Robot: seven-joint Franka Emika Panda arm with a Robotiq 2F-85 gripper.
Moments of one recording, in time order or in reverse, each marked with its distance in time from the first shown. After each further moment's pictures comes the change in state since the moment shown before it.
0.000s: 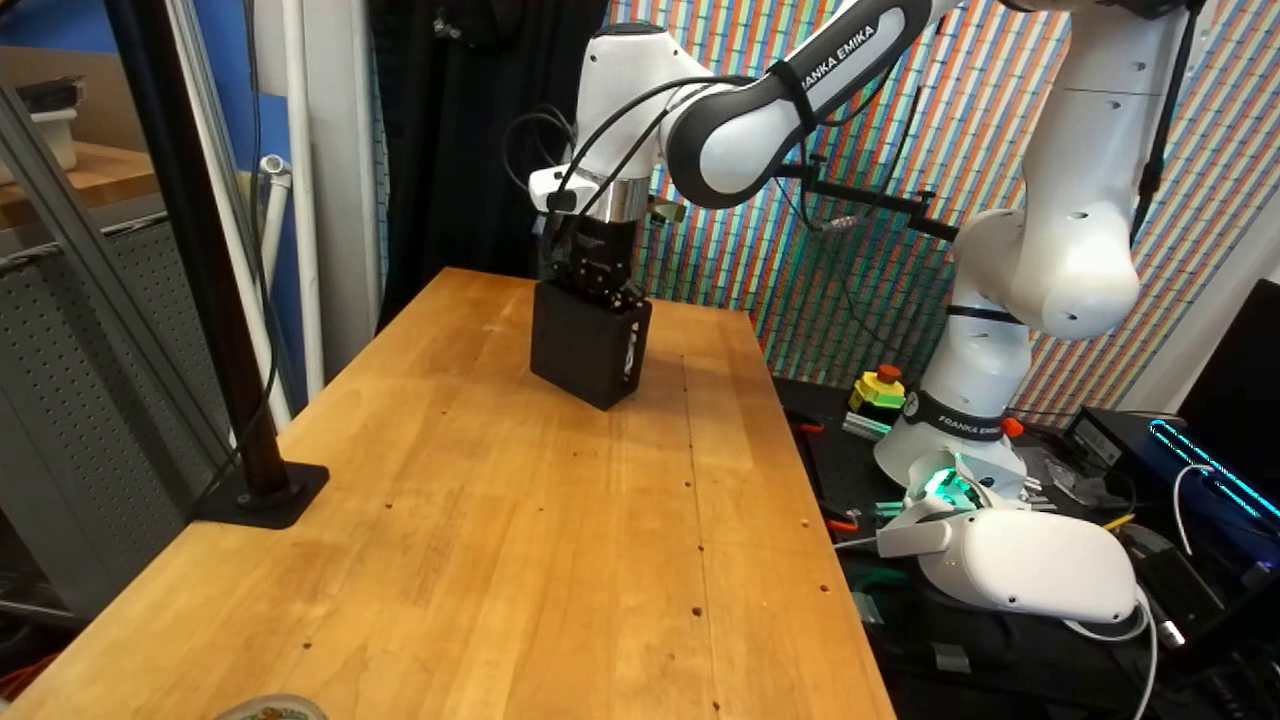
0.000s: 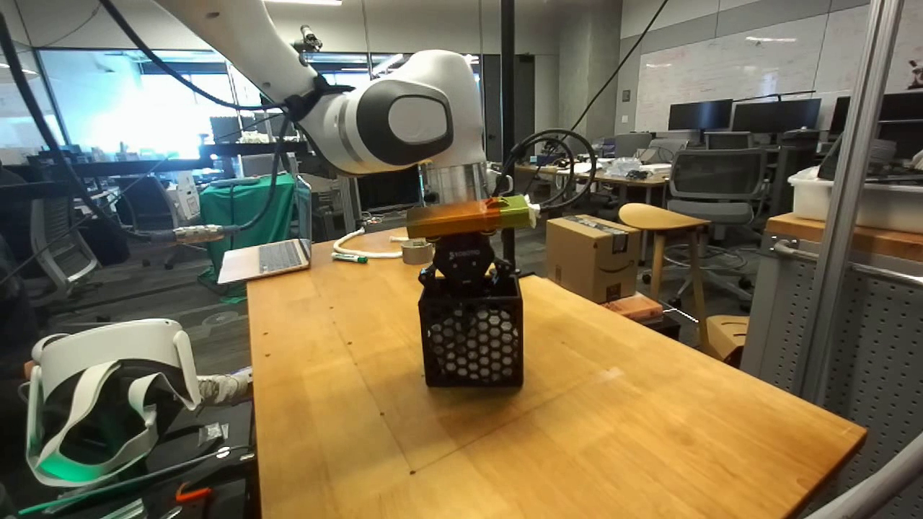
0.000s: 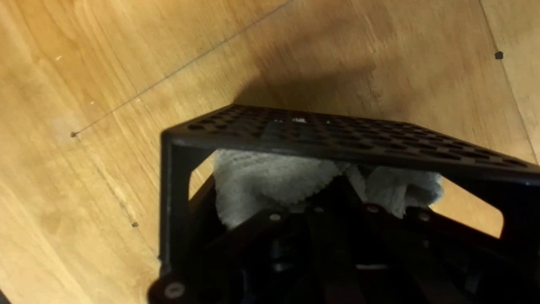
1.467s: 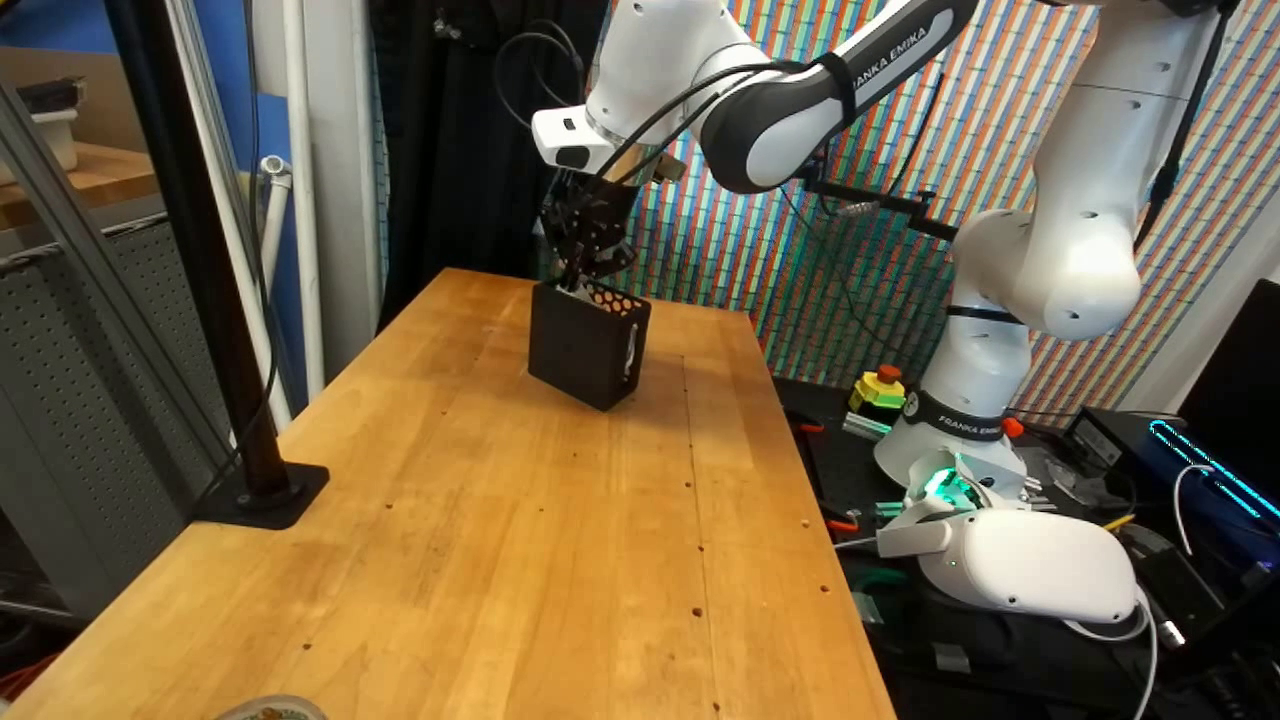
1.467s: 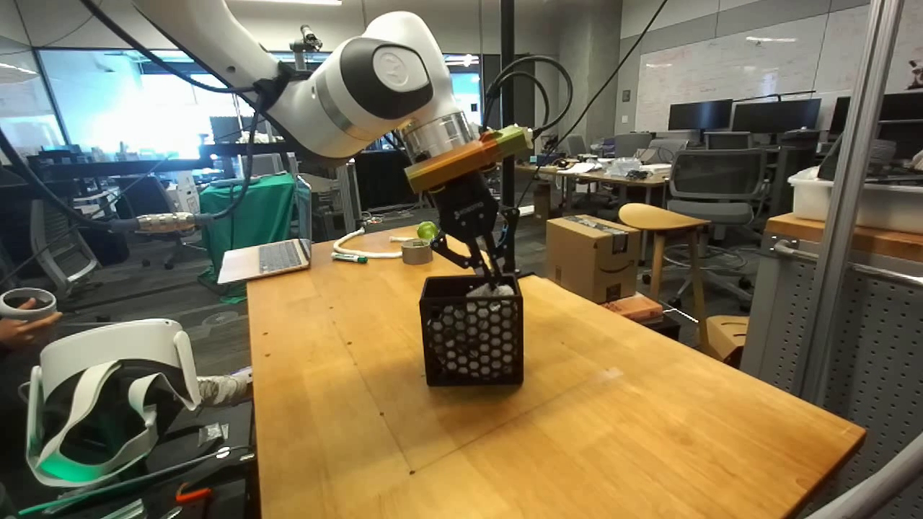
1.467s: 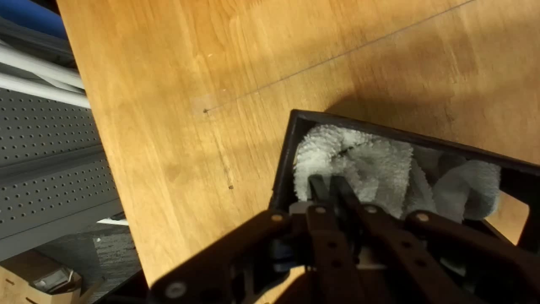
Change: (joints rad) arm 0.019 -0.100 0.010 -0.018 -0.296 0.073 0.101
